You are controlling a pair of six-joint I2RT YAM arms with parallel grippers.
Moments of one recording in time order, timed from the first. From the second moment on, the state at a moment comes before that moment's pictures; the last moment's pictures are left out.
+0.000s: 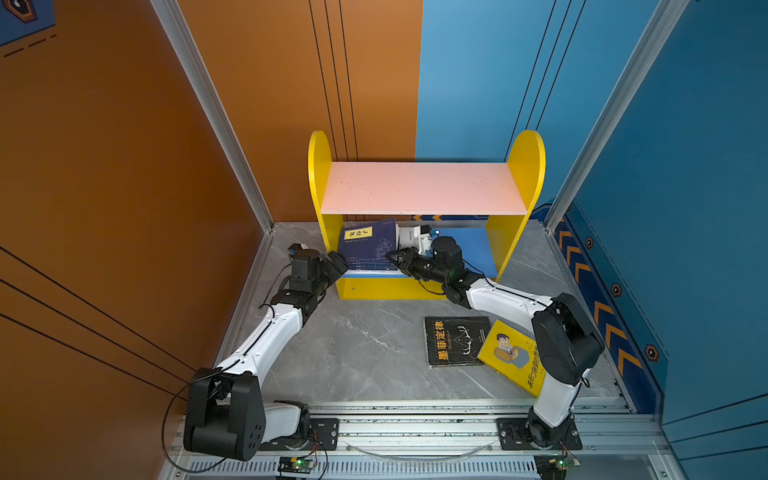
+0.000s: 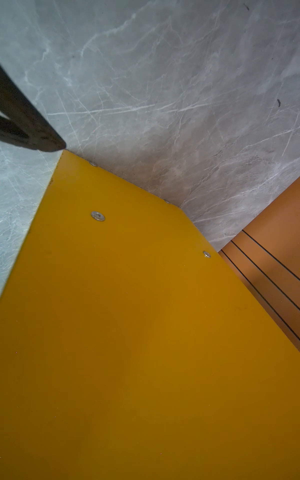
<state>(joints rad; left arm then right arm) -0.13 1.30 0.86 -0.12 0.00 -0.84 0.63 1.82 1.24 0.36 -0.39 1.05</state>
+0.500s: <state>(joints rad) -0.13 1.30 0.85 -0.10 0.00 -0.86 0.61 1.75 1.32 0.02 -0.26 0.87</state>
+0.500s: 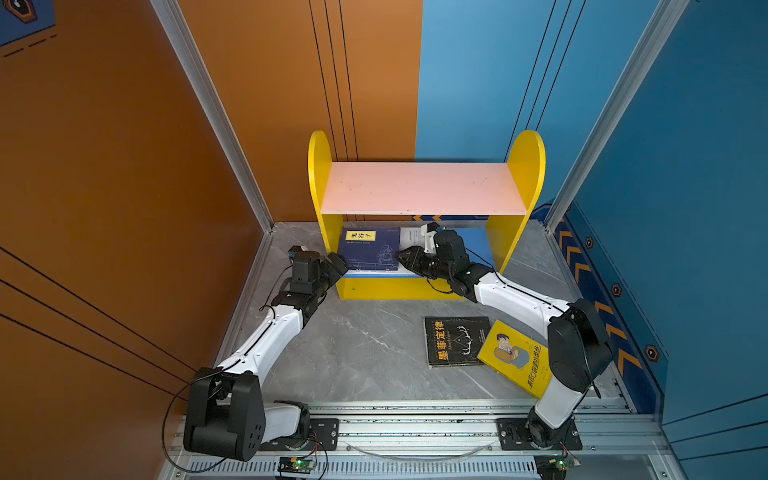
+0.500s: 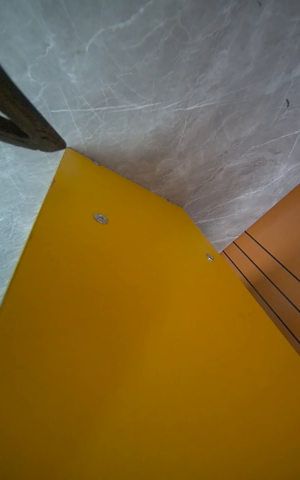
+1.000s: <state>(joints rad) -0.13 1.29 0.84 -0.09 0.01 -0.87 0.63 1.79 1.43 -0.07 -0.24 0.78</state>
